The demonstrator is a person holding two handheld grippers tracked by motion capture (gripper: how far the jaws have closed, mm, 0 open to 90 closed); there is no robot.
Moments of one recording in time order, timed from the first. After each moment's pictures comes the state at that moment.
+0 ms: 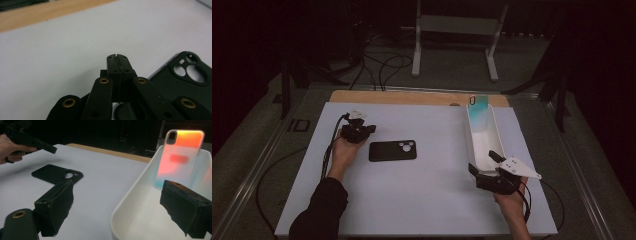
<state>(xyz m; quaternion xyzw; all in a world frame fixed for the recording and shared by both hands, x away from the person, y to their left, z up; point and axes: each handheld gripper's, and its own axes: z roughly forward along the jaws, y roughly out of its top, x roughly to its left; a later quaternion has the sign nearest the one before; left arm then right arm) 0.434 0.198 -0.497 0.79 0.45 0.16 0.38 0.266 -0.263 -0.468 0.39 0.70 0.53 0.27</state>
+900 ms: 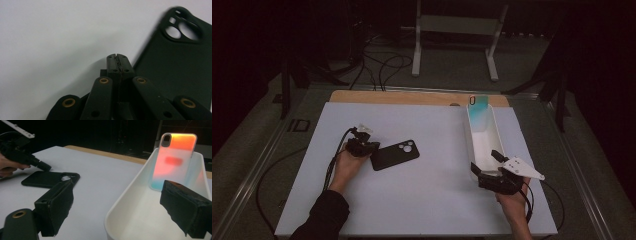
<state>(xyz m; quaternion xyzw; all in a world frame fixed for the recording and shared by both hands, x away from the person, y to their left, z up) 0.396 0.185 -0.520 0.82 0.45 0.12 0.33 0.264 -0.268 -0.466 0.40 0.69 0.53 0.28</state>
